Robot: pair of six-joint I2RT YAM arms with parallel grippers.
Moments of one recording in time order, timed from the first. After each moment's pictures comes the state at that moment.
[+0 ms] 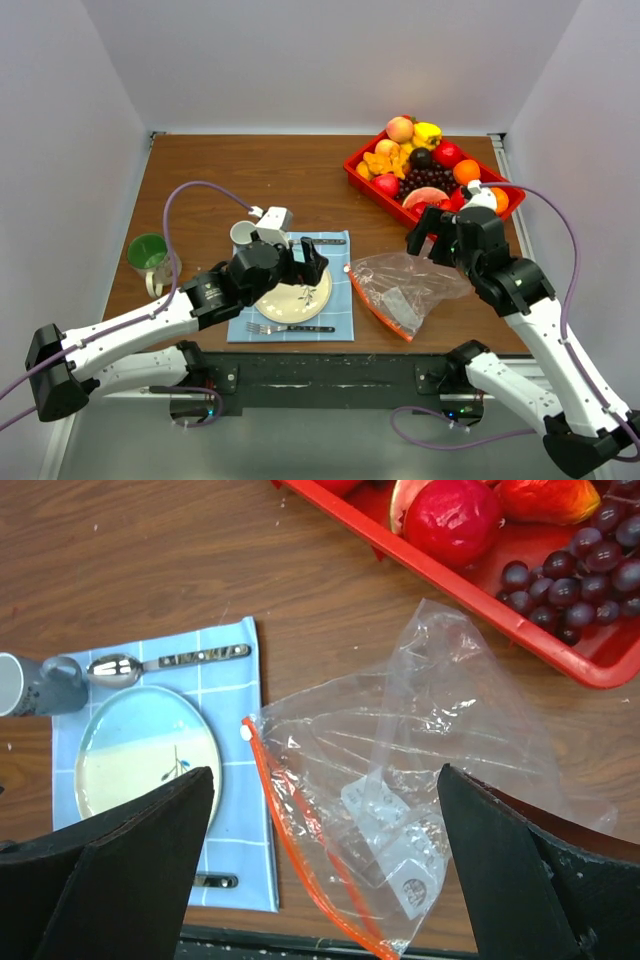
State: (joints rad) left arm -0.99 0.99 0.75 -0.17 -0.38 -0.62; right arm 0.45 0.82 1.03 -0.82 0.26 0.58
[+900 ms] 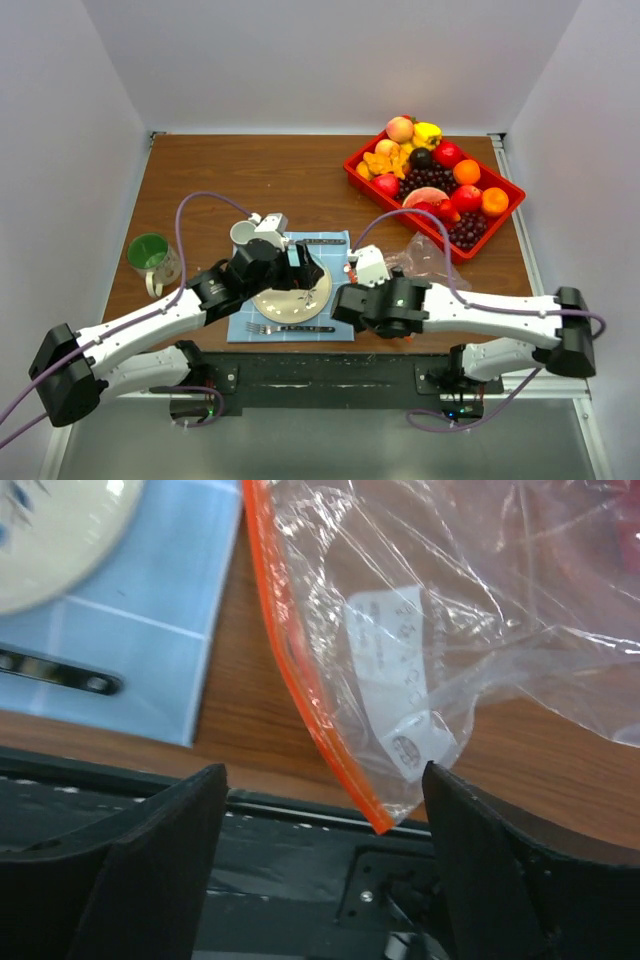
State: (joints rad) left arm -0.86 1.03 0.66 -0.17 -0.14 -0.75; right arm 1.33 1.27 1.07 -1.16 0.68 0.92
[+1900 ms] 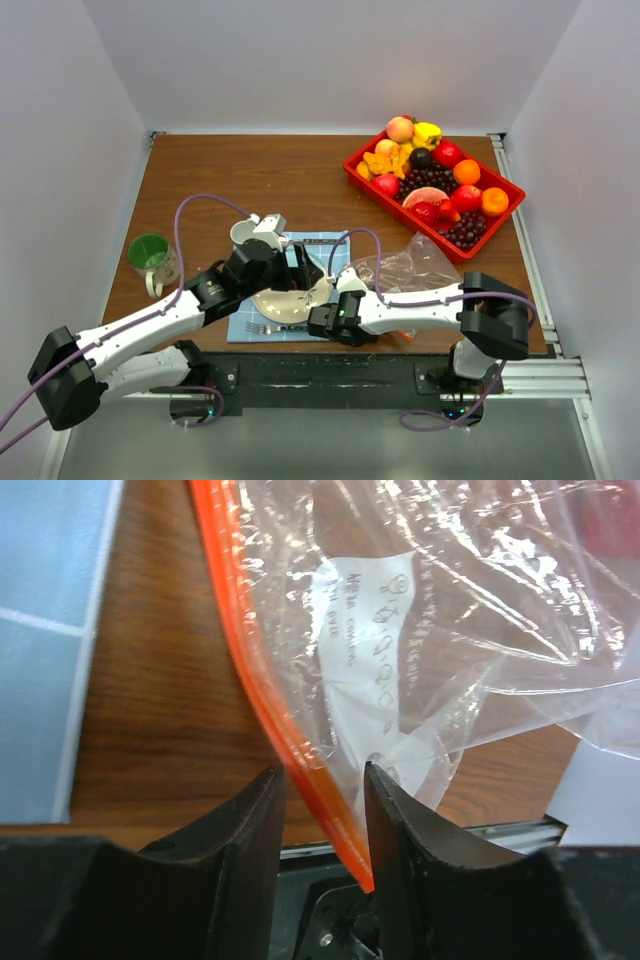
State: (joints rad) left arm -0.83 1.02 0.63 -0.14 -0.08 -0.75; right arm 1.33 1.64 0.99 -1.14 0.72 0.91
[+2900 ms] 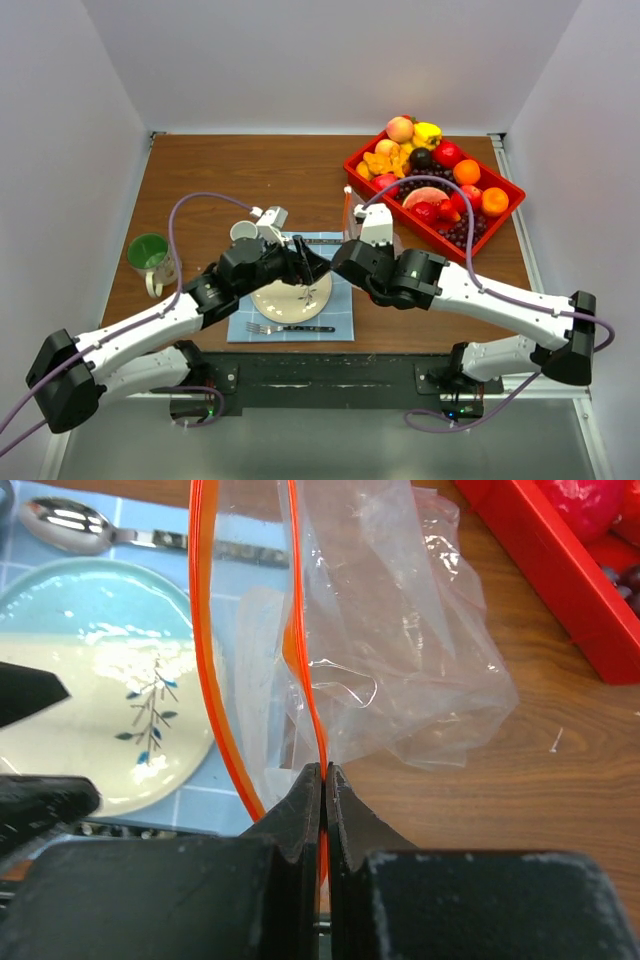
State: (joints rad) left arm -0.83 0.99 0.59 0.14 0.07 -0.78; right arm 1.16 1.27 1.21 -0.97 0.79 0.80
